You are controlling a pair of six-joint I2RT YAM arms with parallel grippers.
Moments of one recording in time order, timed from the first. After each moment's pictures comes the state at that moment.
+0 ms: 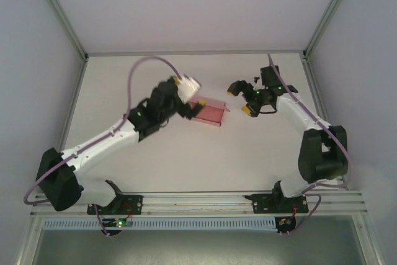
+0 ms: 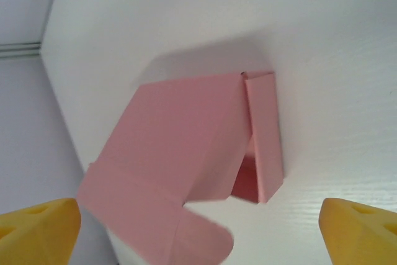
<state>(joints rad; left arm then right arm) -0.63 1.39 1.20 -0.20 -0.09 0.09 0.17 1.60 1.12 -0.53 -0.52 0.83</state>
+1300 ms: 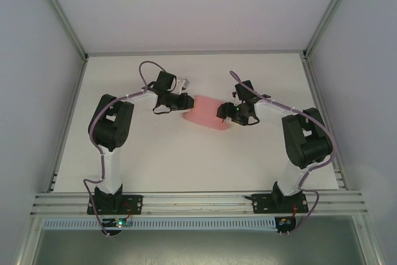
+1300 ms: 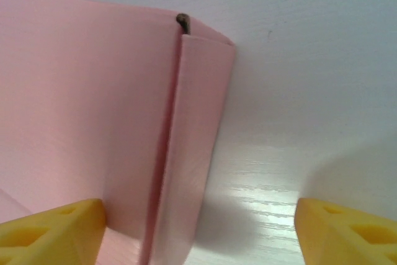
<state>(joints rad) -0.32 2.06 1.28 -0.12 0.74 -0.41 0.30 1.73 0.98 -0.35 -0.32 0.59</state>
